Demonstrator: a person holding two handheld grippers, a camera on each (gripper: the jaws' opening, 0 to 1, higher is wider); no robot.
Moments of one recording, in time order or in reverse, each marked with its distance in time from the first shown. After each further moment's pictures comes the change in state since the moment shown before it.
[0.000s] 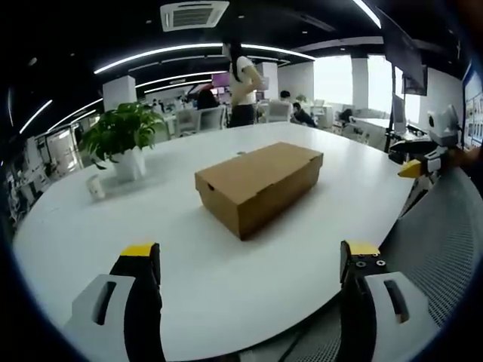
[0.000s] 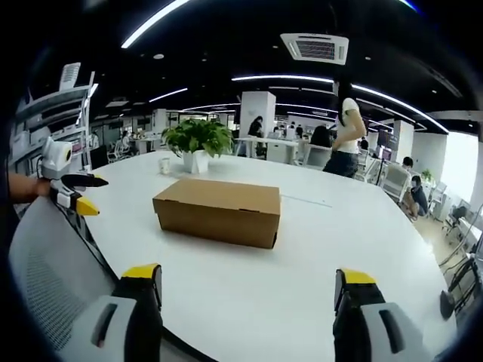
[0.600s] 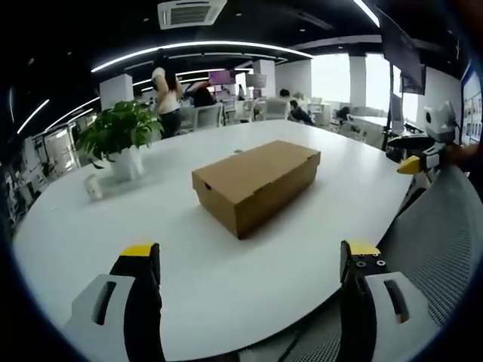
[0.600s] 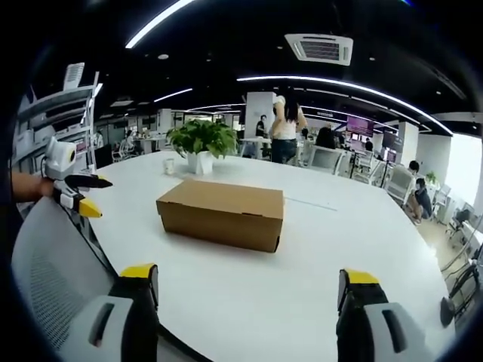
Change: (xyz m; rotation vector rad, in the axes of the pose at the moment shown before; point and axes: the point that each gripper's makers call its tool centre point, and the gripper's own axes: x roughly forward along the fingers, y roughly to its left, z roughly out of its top) left arm 0.000 -0.001 0.001 0.005 0.016 -0.013; right arm 0.002 -0.003 0.010 -0.019 -0.003 0.029
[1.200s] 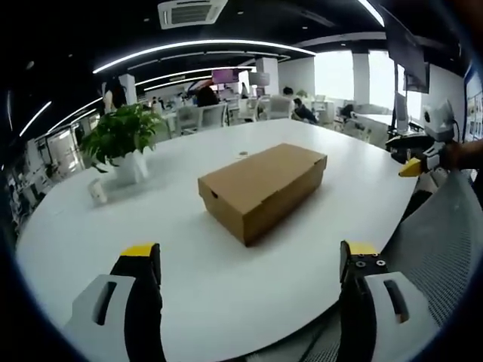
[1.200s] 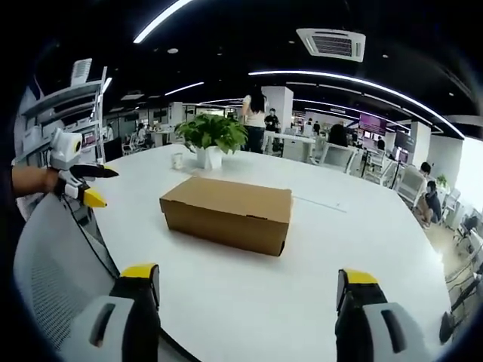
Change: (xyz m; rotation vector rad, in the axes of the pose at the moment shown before) left arm 0.006 0.008 0.019 0.004 0.011 0.023; right arm 0.016 -0.003 0.008 -0.028 0.039 0.068
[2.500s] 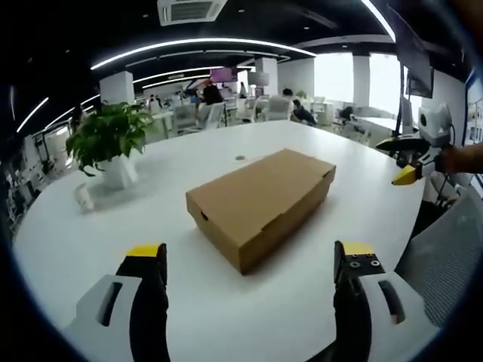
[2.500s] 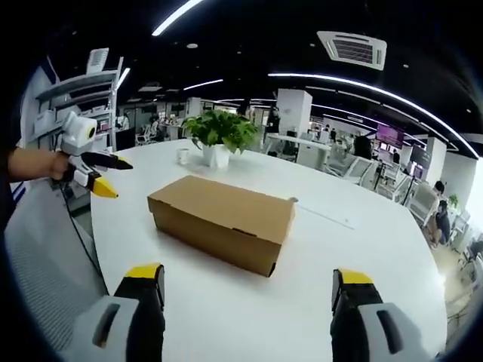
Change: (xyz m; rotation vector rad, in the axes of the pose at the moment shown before) left arm 0.059 -0.005 0.021 -0.017 0.002 -0.019; right arm 0.054 -0.030 0.016 -0.100 -0.005 0.069
